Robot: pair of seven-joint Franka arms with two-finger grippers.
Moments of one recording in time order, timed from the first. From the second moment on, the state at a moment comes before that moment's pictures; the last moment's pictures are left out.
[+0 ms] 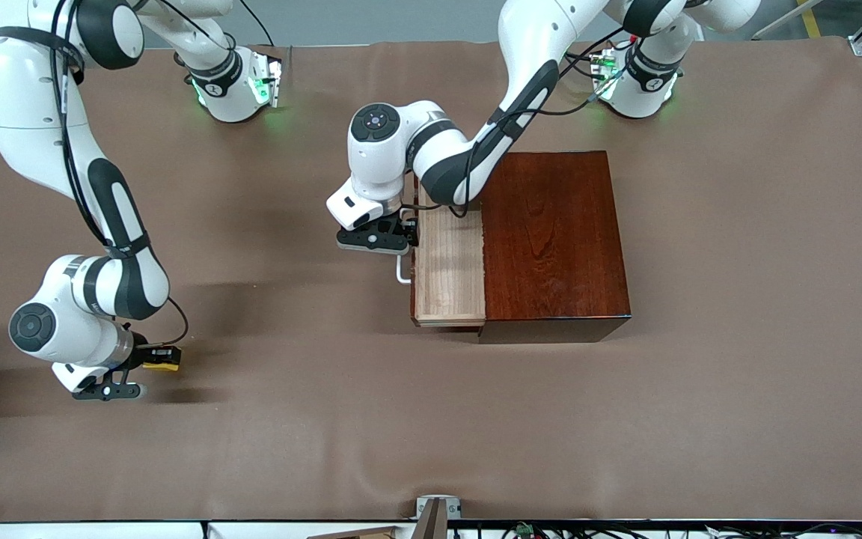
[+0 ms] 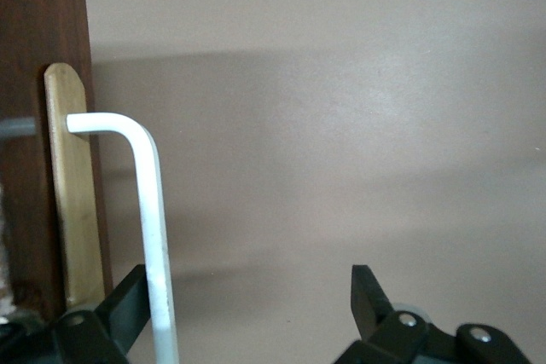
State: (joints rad) left arm -0.89 0.81 -0.08 -1.26 0.13 2.25 -0.92; right arm -0.04 0.77 -0.06 -1.57 0.03 2.33 -0.13
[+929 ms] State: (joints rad) left arm -0.85 0.73 -0.08 -1.20 0.08 2.14 -0.95; right arm -0.04 0.75 -0.06 -1.54 0.03 2.27 -0.34
